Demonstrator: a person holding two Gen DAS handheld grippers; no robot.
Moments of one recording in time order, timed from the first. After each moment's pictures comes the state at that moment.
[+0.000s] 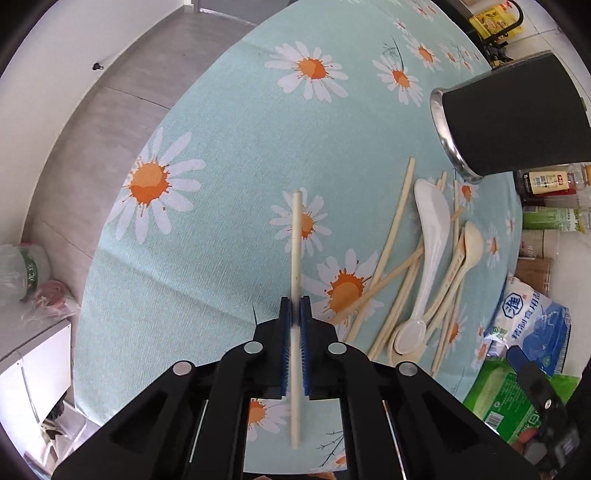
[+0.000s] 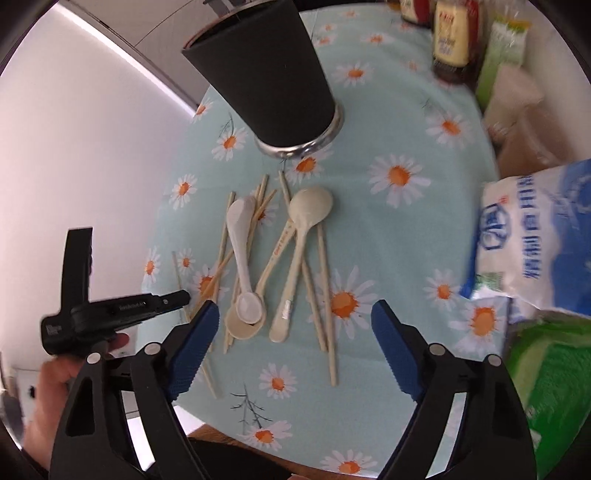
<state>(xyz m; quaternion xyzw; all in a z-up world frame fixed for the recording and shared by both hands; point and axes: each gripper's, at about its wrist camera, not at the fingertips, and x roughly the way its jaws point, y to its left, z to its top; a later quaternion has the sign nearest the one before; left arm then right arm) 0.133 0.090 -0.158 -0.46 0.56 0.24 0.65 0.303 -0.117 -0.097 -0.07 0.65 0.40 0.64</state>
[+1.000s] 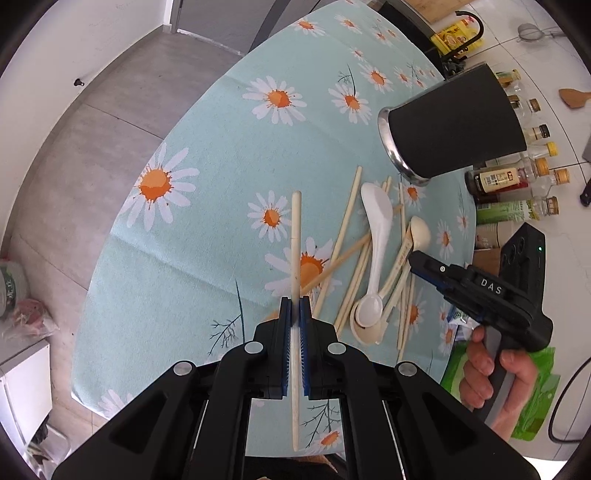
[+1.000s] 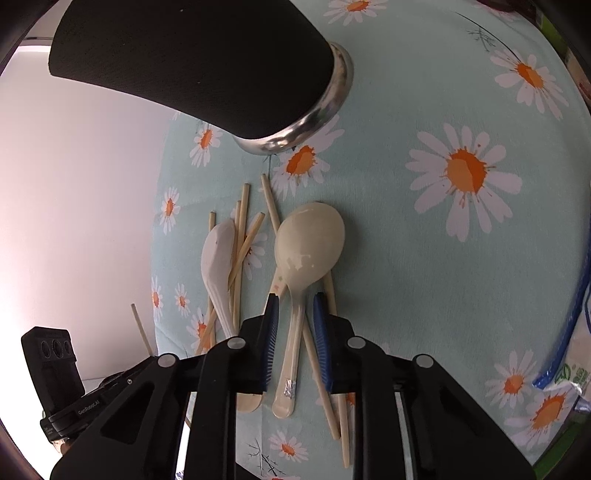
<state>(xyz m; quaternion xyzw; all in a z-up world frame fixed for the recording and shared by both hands) 0.102 0.073 -0.119 -0.46 0.50 0.20 0.70 0.349 -0.067 -0.181 -0.01 0.71 0.43 0.57</state>
